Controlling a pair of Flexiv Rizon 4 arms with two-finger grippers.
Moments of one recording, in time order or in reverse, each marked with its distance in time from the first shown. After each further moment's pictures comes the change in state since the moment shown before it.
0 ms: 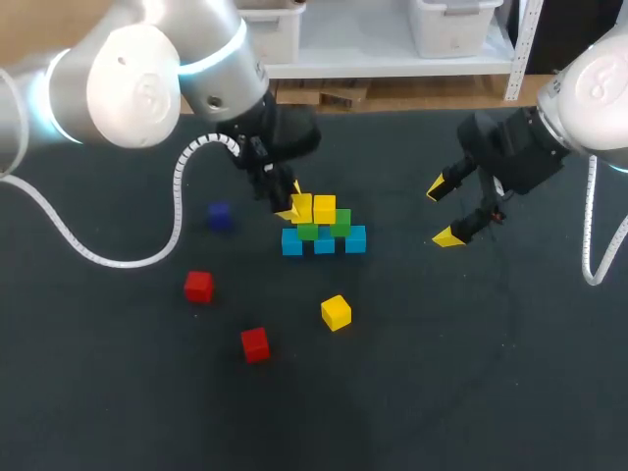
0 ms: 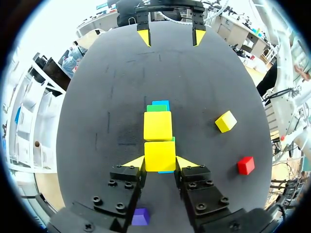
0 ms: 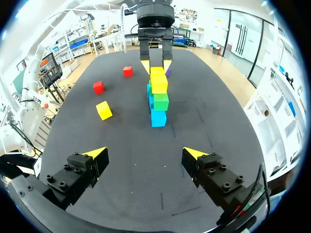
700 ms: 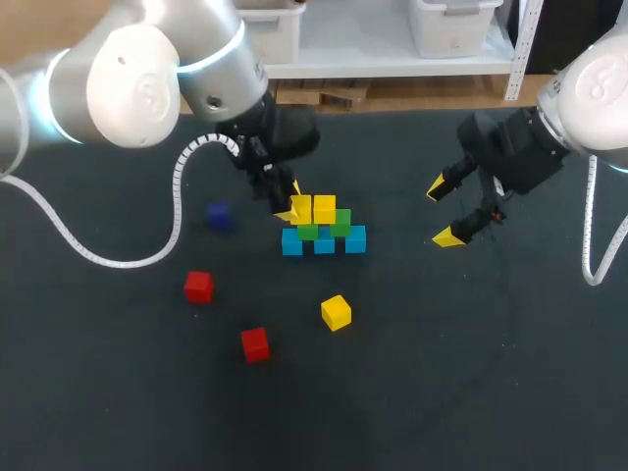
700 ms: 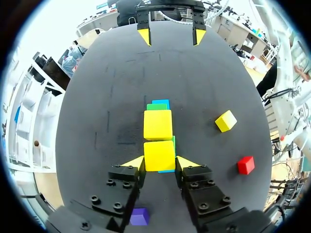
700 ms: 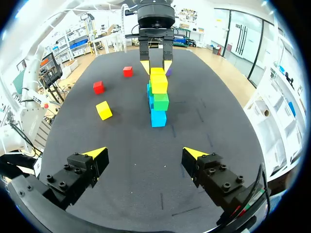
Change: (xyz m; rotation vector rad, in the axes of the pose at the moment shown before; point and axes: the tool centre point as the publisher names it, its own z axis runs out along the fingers) left arm 0.002 0.000 0.001 0.005 0.000 -0.004; right arm 0.000 0.000 0.000 0.000 0.000 0.000
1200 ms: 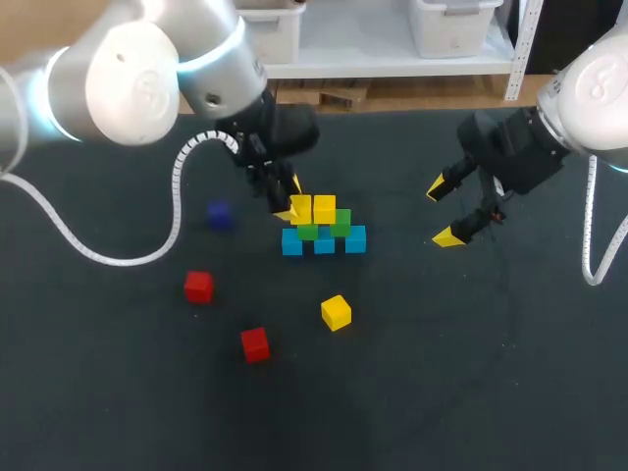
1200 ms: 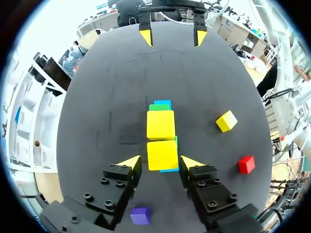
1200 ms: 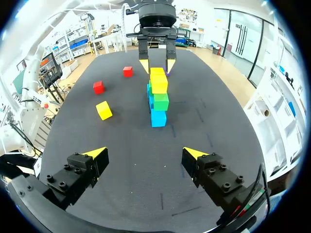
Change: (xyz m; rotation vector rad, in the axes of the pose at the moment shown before) left arm 0.000 0.004 -0.005 -0.009 -0.002 0.001; right arm 0.000 0.000 0.000 0.000 0.000 0.000
